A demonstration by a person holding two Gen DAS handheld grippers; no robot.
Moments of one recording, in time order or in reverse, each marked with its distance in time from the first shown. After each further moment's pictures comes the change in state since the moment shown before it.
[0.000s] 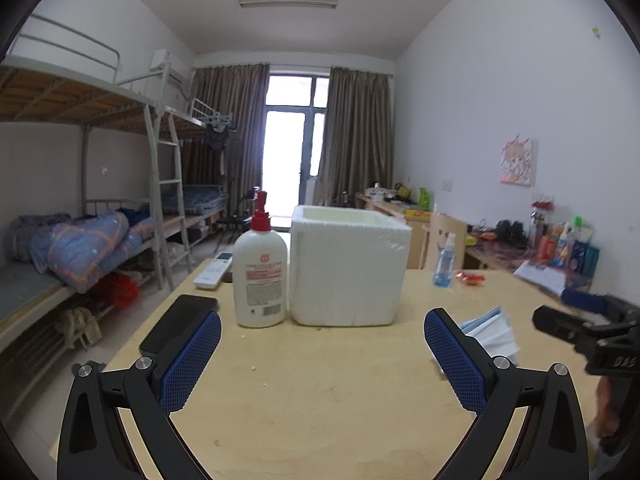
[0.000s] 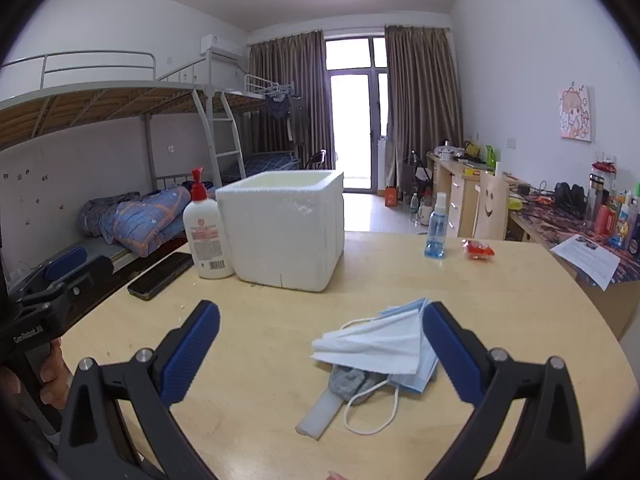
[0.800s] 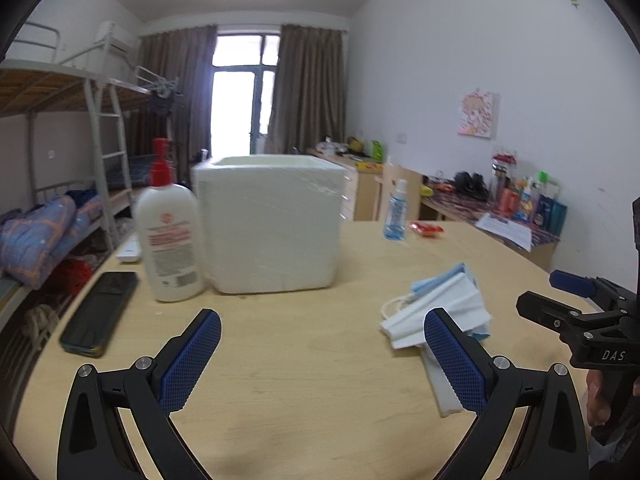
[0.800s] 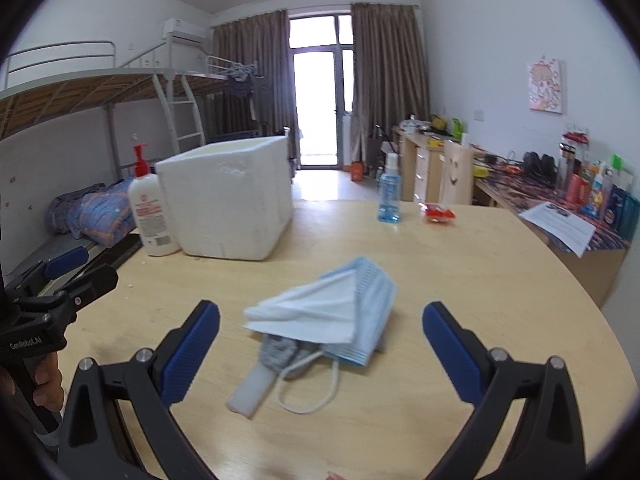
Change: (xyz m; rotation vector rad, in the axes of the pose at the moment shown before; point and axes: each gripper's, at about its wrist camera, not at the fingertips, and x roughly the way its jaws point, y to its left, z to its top) left arm 0.053 -0.052 -0.014 0.063 0.174 -0.176; right arm 0.012 -0.052 -0.018 0.061 0.088 -0.128
